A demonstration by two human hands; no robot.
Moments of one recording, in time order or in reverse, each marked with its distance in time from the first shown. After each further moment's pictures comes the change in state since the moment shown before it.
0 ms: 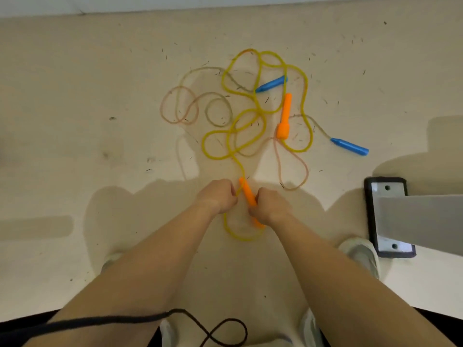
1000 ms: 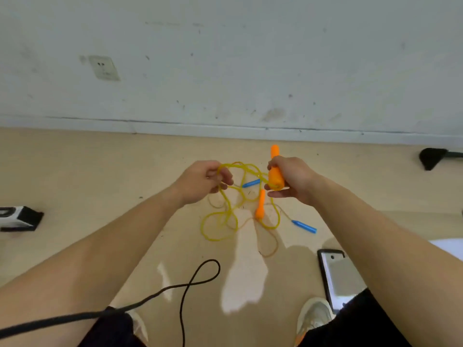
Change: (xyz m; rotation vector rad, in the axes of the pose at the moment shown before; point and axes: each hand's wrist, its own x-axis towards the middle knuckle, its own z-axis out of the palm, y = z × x) left_hand -0.209 0.060 -0.243 -0.642 0.305 0.574; right_hand -0.234 -0.068 -0.289 0.996 0.239 -0.206
